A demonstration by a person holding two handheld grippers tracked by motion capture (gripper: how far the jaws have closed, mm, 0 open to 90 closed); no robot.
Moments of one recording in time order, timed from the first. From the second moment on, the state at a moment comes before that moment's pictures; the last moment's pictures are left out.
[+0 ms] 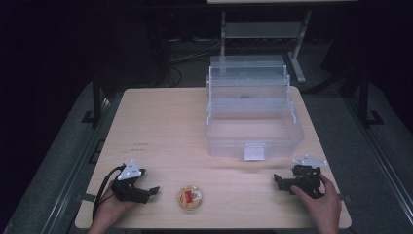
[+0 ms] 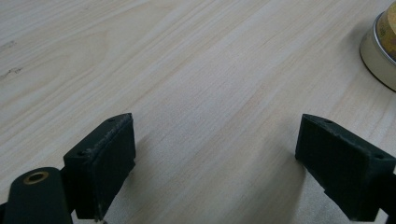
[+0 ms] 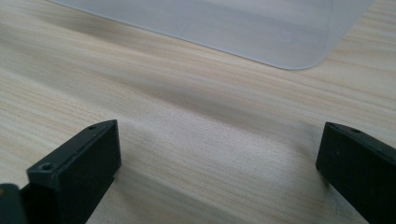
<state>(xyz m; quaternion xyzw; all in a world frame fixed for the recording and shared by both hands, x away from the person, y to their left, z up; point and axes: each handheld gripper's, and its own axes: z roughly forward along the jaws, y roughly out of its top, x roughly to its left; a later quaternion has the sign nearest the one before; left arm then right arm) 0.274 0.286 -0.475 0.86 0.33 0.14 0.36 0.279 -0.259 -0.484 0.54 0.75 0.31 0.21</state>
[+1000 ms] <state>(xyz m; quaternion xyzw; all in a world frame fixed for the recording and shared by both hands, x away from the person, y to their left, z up) 0.275 0.286 -0.465 0.87 0.34 0.12 0.34 0.279 -0.259 -0.484 0.54 0.75 0.31 0.21</state>
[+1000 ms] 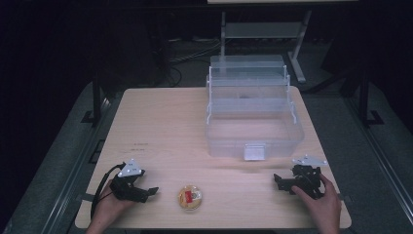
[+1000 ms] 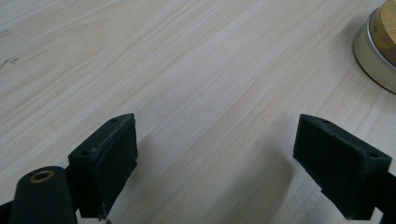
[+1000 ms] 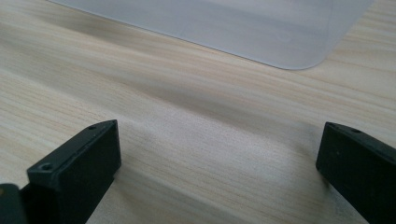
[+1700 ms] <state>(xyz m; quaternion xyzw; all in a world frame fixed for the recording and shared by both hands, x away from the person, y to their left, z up) 0.271 0.284 -0.453 0.87 0.33 0.11 0.33 0.279 -0.259 -0.484 0.54 0.75 0.31 0.21</state>
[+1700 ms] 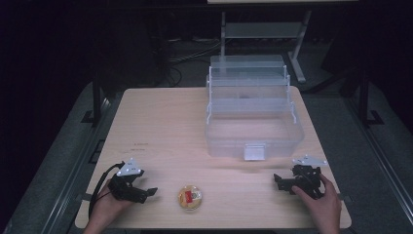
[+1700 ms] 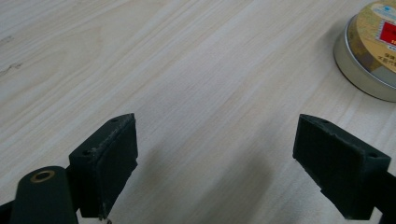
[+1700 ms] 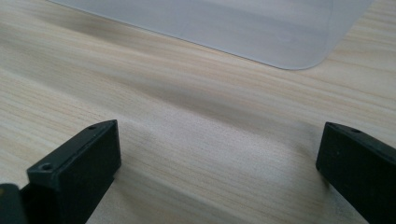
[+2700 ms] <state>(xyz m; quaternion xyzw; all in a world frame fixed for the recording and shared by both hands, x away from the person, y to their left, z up) 0.263 0.261 -0.440 0.89 0.30 0.09 0.34 0.279 -0.259 -0.484 0.54 0.75 0.31 0.21</state>
